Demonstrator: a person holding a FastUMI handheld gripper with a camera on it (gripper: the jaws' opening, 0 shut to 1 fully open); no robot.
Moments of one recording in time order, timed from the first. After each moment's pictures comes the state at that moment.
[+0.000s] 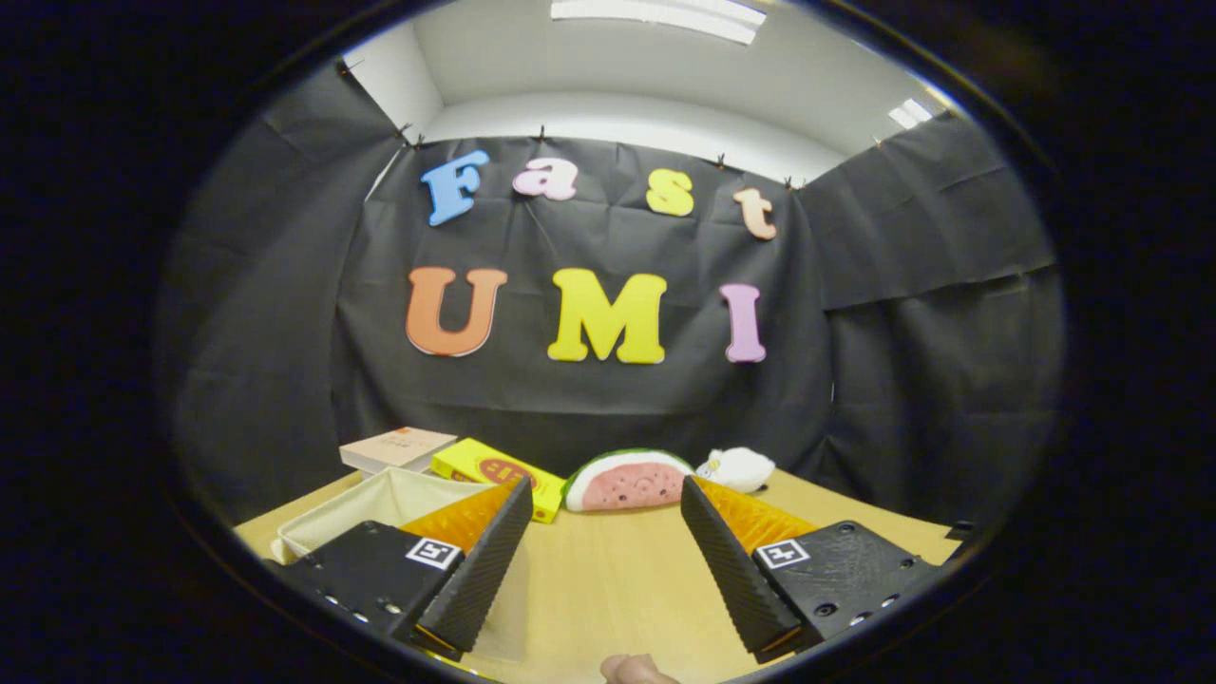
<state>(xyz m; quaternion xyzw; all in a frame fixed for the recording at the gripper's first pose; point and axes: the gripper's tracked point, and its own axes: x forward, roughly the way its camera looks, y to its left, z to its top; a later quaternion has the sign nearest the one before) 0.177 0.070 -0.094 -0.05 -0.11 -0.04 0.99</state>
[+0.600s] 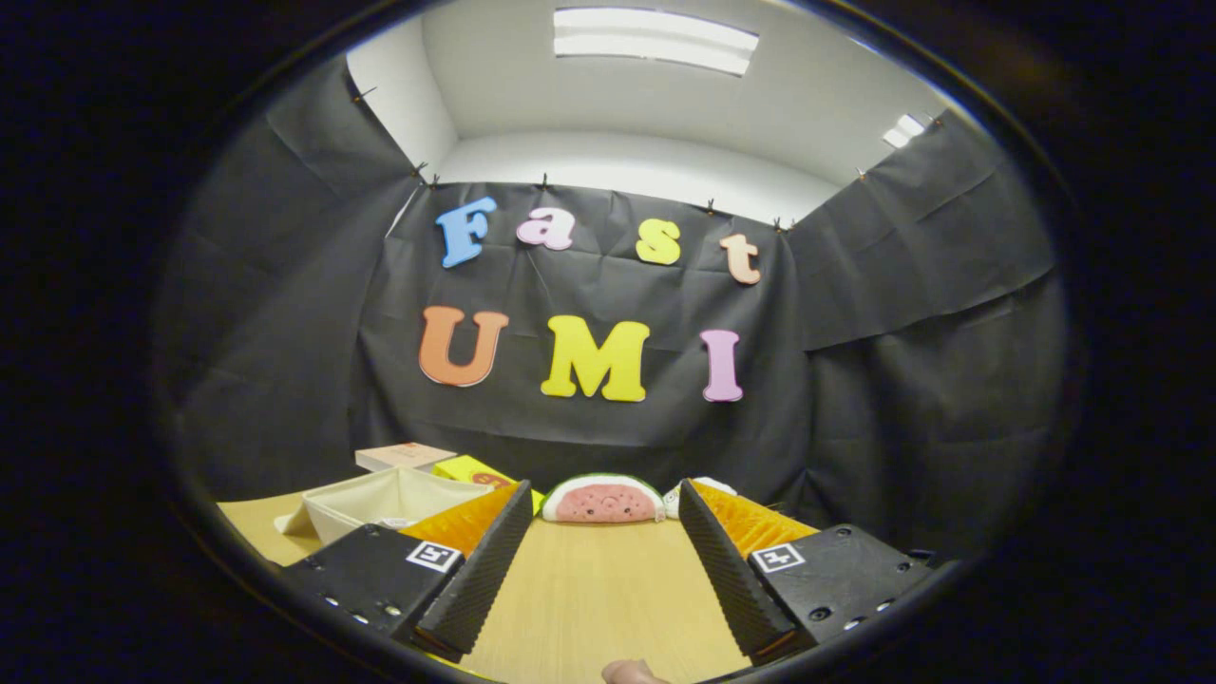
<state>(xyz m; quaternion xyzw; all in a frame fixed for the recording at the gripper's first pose) 0.060 0.002 -0.079 -0.04 -0.14 -0.02 0.99</state>
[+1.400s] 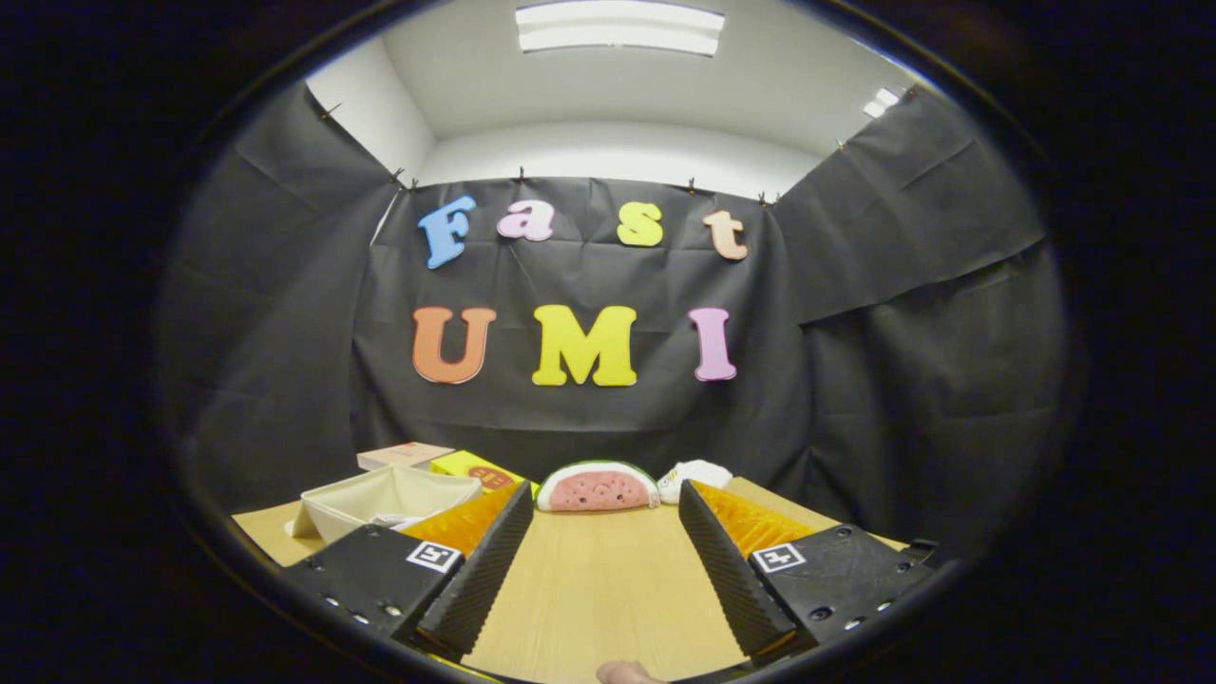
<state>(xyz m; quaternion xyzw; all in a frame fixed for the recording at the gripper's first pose) 0.070 -0.049 -0.083 -0.01 -0.11 -0.01 0.99</state>
